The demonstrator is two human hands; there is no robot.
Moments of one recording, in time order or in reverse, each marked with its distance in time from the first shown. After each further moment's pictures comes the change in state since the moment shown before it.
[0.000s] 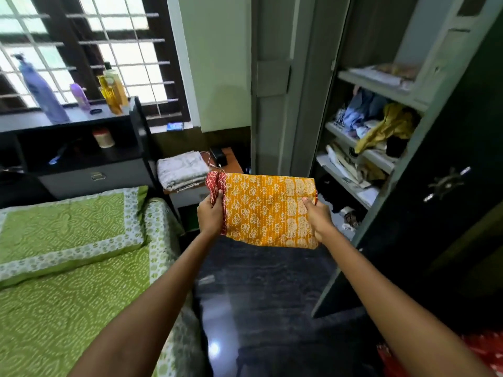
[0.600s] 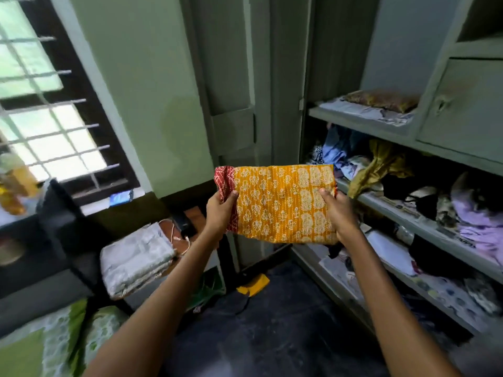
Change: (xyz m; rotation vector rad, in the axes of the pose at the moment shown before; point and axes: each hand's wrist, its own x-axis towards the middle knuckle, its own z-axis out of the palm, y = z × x) left_hand 0.303 0.099 0.190 -0.139 -0.413 0.087; right_hand 0.266 -0.146 -0.003 0.118 0.246 -0.204
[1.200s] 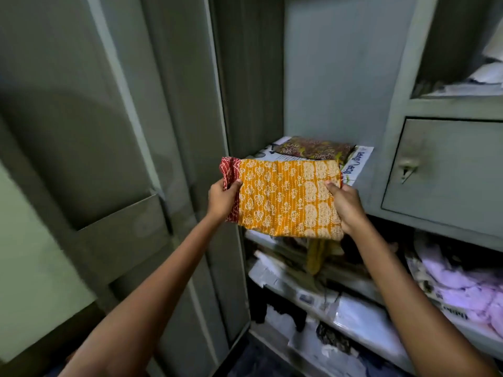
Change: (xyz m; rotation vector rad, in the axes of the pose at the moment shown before) left_hand 0.332 0.076 0.247 0.034 -0.330 0.213; right_hand 0.311 -0.062 -0.073 0.129 0.410 -0.019
